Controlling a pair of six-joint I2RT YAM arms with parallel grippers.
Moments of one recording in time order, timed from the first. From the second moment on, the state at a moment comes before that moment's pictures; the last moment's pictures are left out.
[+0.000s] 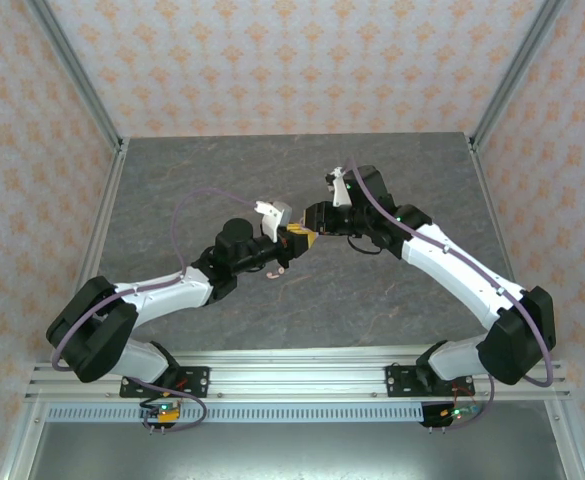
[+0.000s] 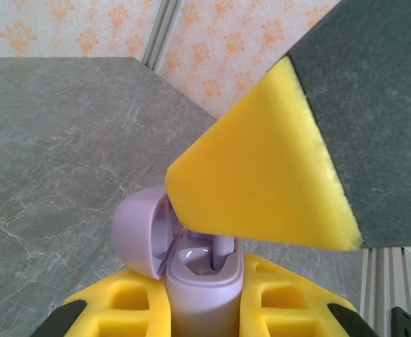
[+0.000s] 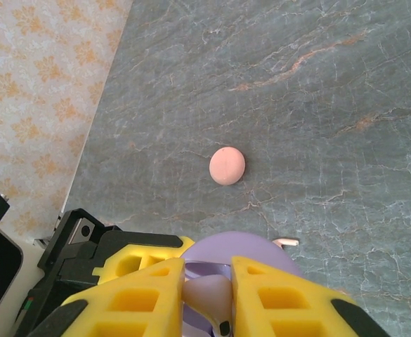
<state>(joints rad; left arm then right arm) -0.65 1.41 0.65 0.59 0.31 -0.39 0.61 1.37 1.18 -0.48 -0.33 0.57</state>
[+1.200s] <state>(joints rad) -0.65 1.36 0.68 0.45 0.44 -0.24 0.45 1.31 1.19 -0.64 -0.35 0.54</state>
